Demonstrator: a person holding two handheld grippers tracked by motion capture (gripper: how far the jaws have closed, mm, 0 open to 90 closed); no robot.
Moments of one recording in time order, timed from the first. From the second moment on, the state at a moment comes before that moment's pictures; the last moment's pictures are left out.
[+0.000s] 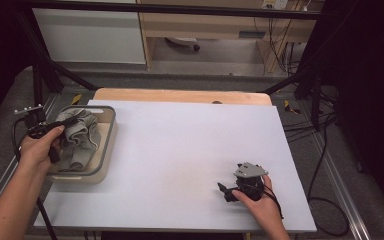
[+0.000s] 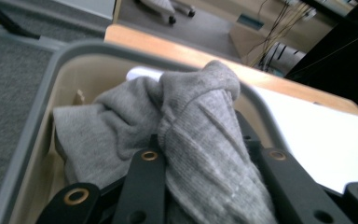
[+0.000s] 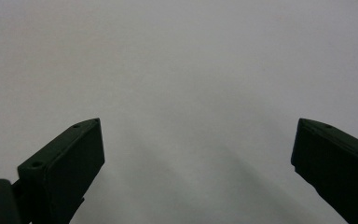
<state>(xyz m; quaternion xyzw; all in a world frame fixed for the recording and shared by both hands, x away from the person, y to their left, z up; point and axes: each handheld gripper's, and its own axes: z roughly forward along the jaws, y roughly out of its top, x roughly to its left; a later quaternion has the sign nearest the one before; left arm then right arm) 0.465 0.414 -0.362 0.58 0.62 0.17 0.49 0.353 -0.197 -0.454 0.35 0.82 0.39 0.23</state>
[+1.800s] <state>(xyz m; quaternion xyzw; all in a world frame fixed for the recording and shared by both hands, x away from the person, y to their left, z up) 0.467 0.347 -0.242 0.56 0.53 0.14 0.63 0.351 -0.189 -0.456 0.34 0.82 0.39 0.25</state>
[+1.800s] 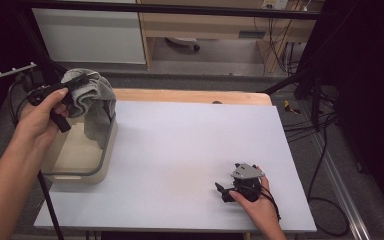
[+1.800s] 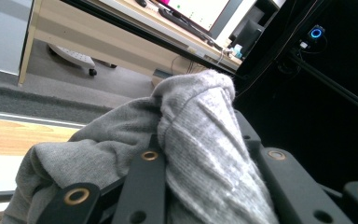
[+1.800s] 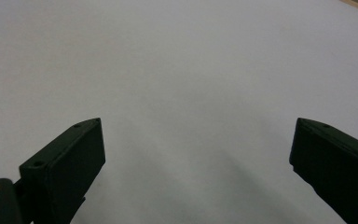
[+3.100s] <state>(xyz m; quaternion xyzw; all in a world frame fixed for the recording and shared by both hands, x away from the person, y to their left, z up) 0.469 0.298 -0.217 0.58 0.50 0.12 0.63 0.351 -0.184 -0.456 0.33 0.82 0.40 0.25</state>
